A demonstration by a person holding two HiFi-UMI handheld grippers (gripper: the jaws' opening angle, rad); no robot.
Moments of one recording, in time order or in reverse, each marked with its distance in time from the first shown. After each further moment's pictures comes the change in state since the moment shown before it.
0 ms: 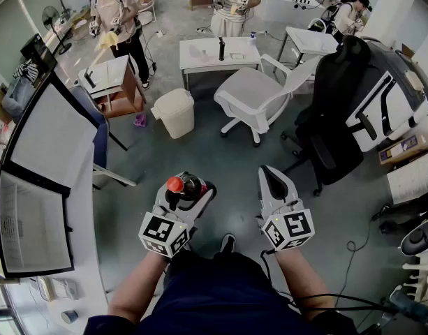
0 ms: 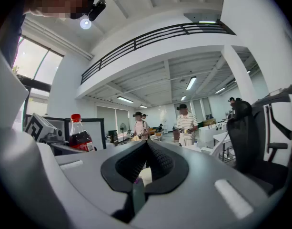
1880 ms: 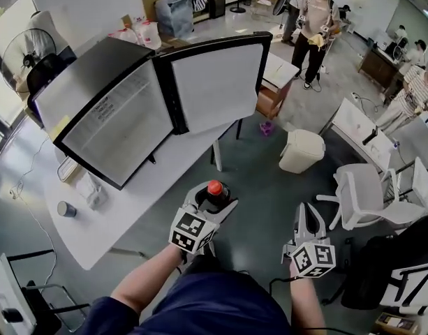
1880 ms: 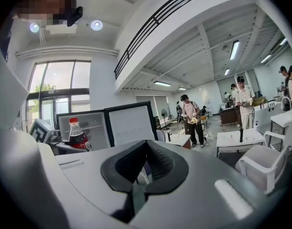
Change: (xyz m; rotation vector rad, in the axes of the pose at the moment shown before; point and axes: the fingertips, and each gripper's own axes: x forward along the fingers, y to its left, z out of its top) left arm -0.262 0.217 -0.047 -0.093 0.021 0.720; right arm 0.161 0.258 -0.068 0.016 0.190 0.554
